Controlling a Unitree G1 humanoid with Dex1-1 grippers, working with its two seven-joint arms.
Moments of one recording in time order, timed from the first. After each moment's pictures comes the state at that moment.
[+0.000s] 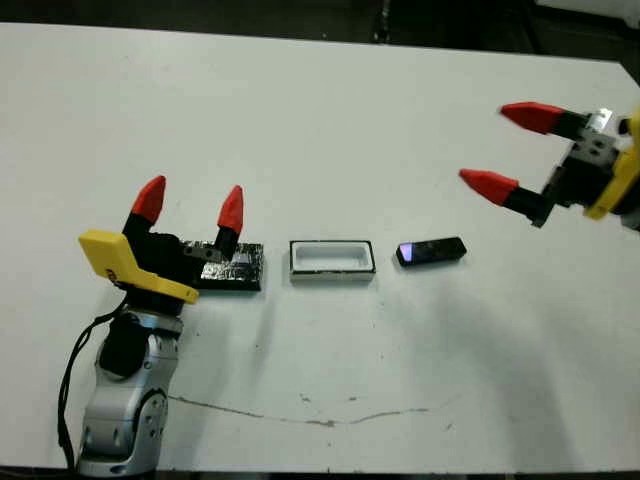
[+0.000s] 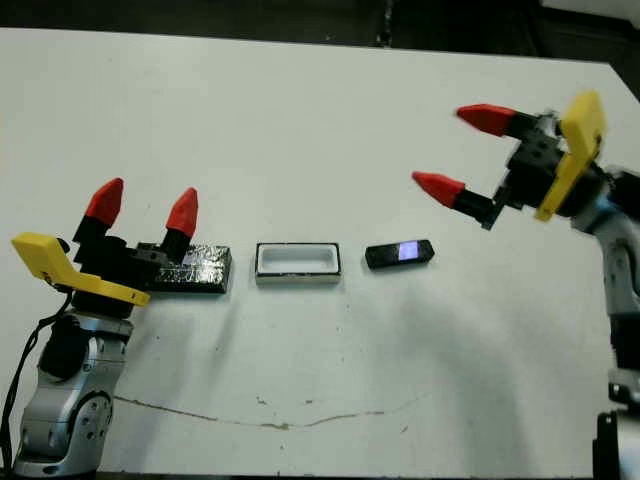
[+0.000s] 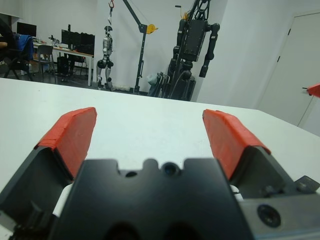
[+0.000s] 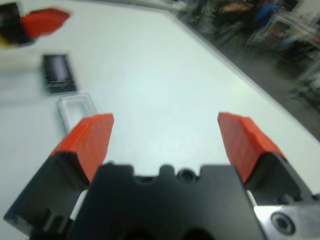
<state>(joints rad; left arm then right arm) 0.02 0.13 0.06 -0.35 -0.33 0.00 -0.20 -0.72 -0.79 0.01 0.44 0.36 0.13 1.31</state>
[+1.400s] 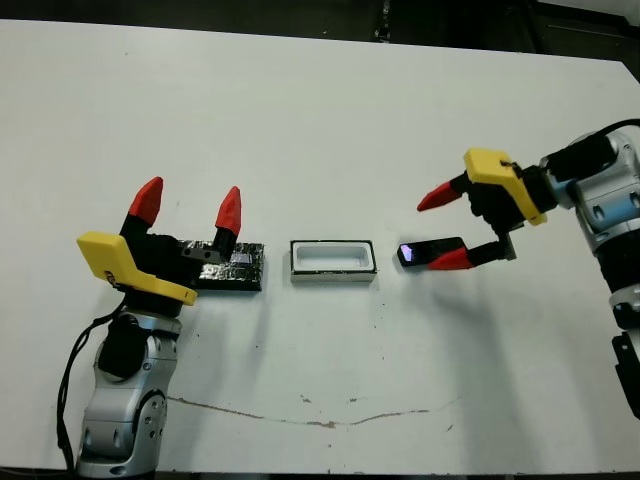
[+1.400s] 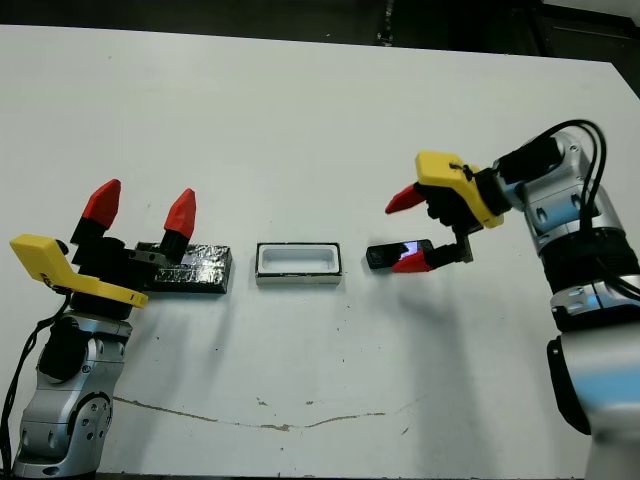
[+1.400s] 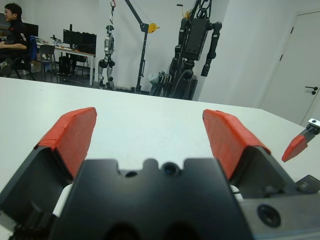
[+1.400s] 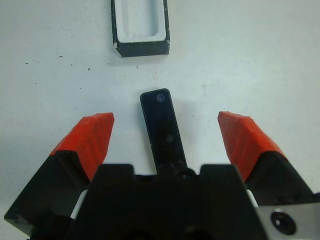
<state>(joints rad) 0.02 0.13 0.07 -0.34 -0.32 0.00 -0.20 -0.93 -0.68 0.33 0.71 -0.07 0.05 1.57</state>
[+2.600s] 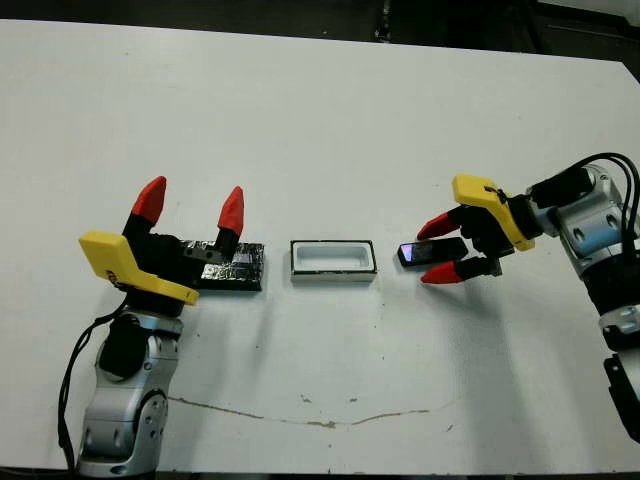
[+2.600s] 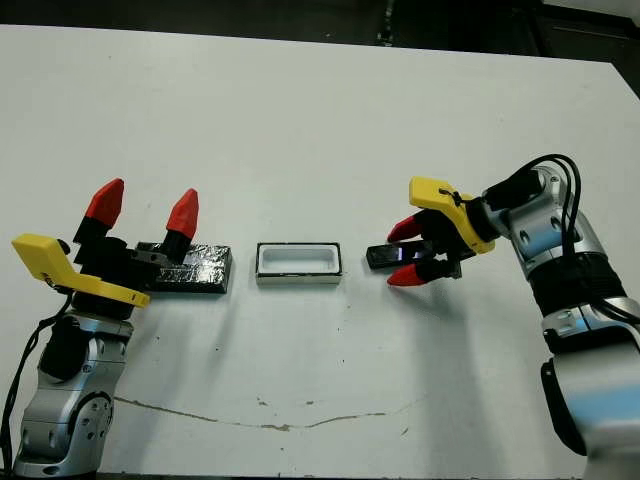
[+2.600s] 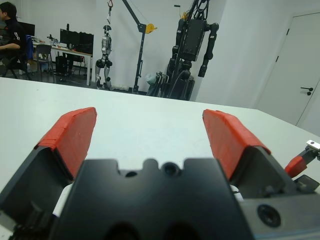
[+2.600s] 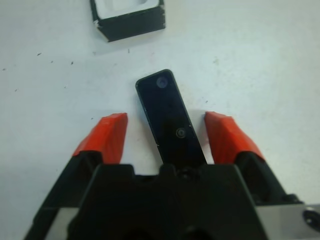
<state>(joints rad) 0.02 0.13 0.06 -0.34 -0.33 -0.01 -0.21 -0.82 -0.66 0.33 0.65 -0.07 0.15 1.46</state>
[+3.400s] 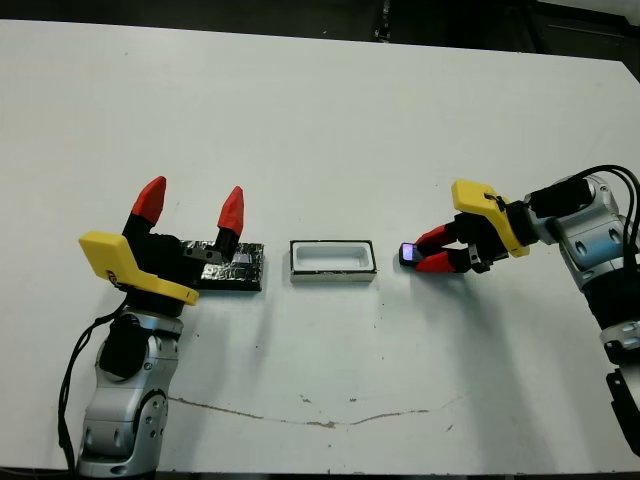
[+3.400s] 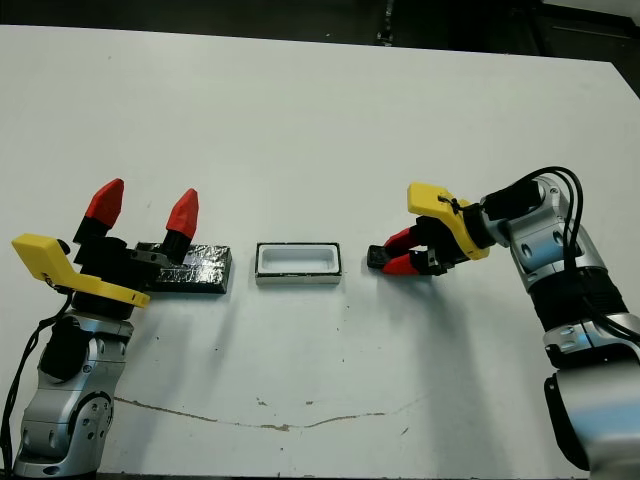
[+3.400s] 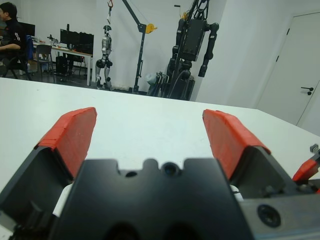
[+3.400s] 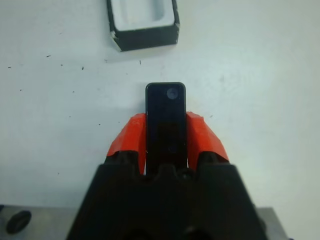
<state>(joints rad) 0.02 0.13 0.06 -0.34 -0.33 -0.01 -0.21 -0.77 -0.69 0.32 0.49 -0.07 0.14 1.44</state>
